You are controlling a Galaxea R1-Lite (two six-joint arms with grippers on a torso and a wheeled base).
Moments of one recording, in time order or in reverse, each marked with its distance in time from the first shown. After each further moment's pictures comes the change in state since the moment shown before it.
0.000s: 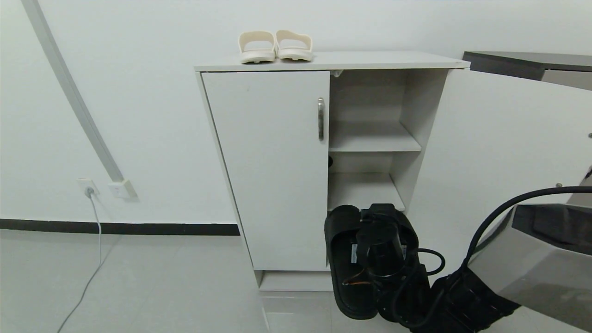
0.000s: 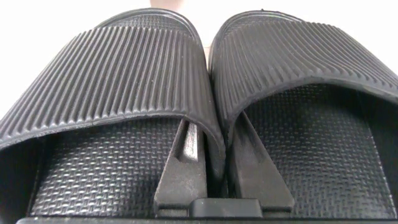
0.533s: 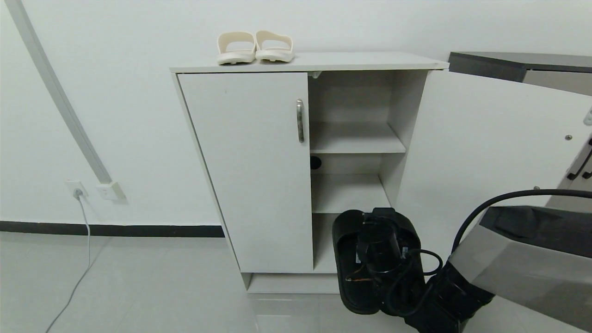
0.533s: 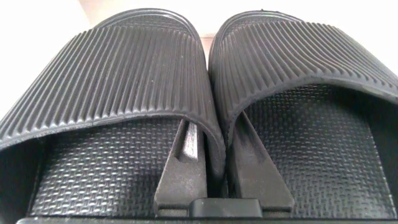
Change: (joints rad) left arm 0.000 0.000 0.001 0.001 0.000 0.000; right arm -0.048 0.082 -0.026 -0.016 0.001 -0.002
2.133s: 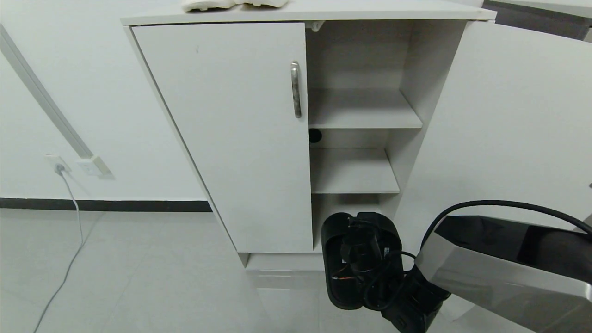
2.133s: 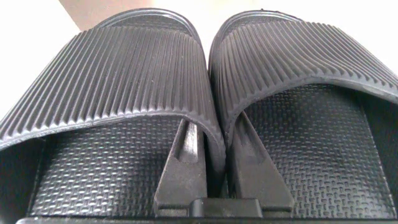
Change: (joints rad) left arm 0.000 0.001 0.000 0.000 -0.001 0.000; right arm -0.004 0.155 -0.153 -0.028 0.038 -0.009
